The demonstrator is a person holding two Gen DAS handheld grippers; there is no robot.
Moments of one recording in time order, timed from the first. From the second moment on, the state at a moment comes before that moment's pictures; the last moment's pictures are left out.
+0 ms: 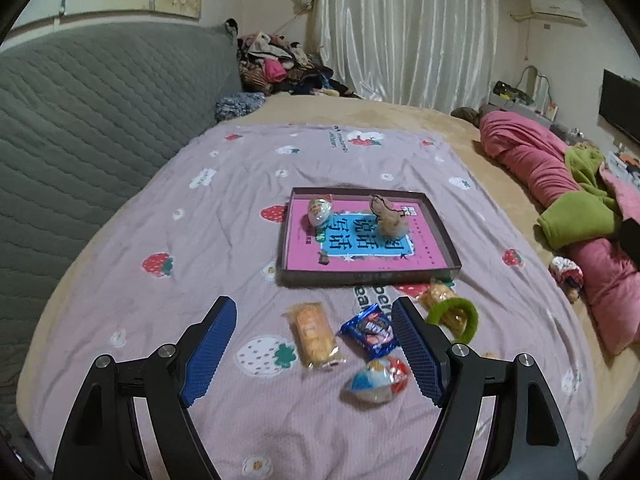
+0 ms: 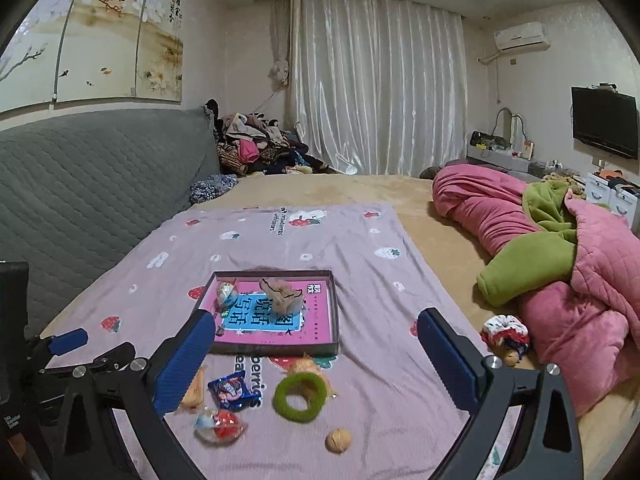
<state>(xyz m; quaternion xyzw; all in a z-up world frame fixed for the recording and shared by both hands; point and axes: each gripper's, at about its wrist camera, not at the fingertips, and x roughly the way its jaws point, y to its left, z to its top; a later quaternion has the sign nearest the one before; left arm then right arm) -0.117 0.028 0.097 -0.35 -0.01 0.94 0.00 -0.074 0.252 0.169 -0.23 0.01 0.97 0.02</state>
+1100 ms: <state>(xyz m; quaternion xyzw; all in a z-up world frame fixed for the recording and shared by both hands) -0.065 0.058 0.061 -0.36 0.03 0.93 0.02 -0.032 0.261 0.125 -0.28 -0.02 0.96 0.02</state>
